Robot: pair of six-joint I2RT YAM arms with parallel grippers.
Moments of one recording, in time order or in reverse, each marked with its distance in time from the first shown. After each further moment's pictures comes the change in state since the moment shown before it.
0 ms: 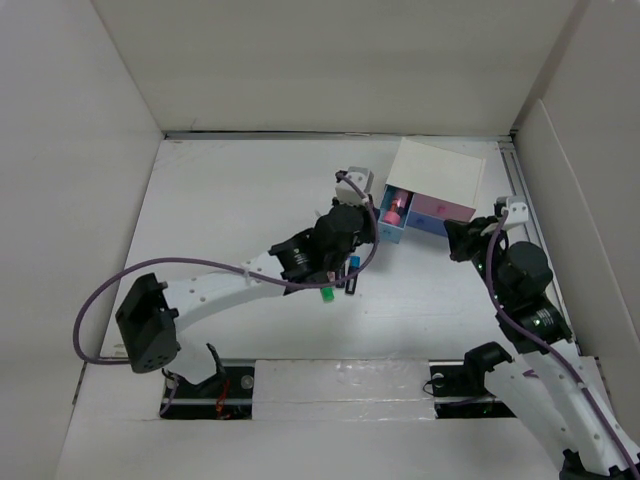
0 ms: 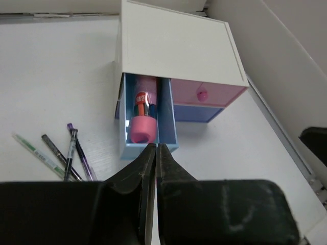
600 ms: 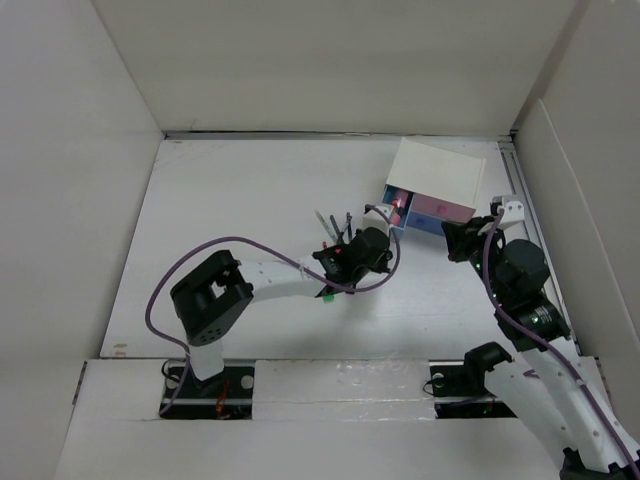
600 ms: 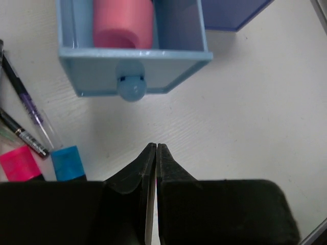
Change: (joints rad) left arm 0.003 0.239 -0.133 0.058 0.186 -0.144; right arm 0.000 0.021 0.000 -0.010 -0.018 0.000
